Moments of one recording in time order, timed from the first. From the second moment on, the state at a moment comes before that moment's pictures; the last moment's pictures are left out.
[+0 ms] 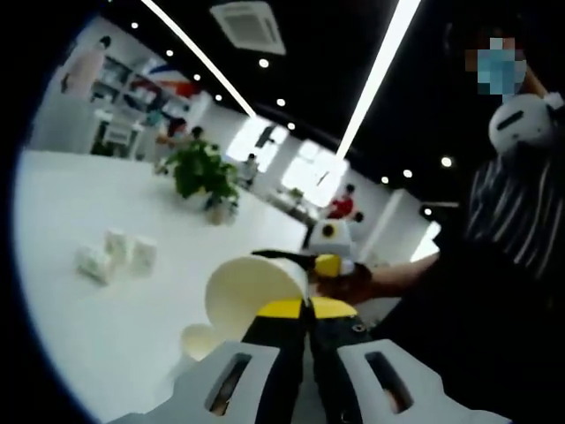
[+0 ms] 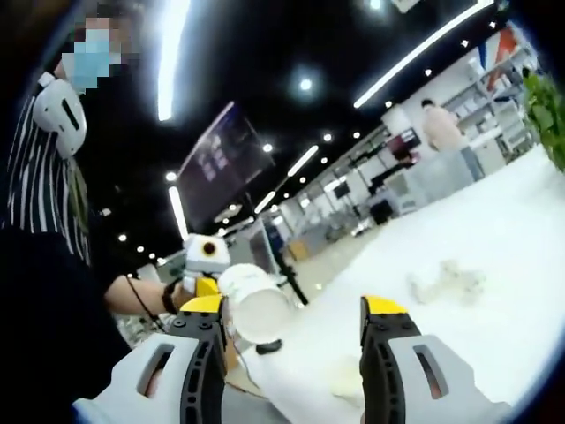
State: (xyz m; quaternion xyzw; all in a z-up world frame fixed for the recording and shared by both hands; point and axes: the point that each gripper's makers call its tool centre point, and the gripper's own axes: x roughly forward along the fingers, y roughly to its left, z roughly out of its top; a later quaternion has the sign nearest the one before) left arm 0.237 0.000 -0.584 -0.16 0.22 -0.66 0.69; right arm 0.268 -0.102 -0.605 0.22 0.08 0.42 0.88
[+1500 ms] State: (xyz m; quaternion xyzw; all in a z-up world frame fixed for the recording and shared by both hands) left arm 0.252 0.007 -0.619 -0.06 0.26 -0.64 0.72; right arm 0.294 -0.167 -0.643 0.09 0.15 0.30 0.94
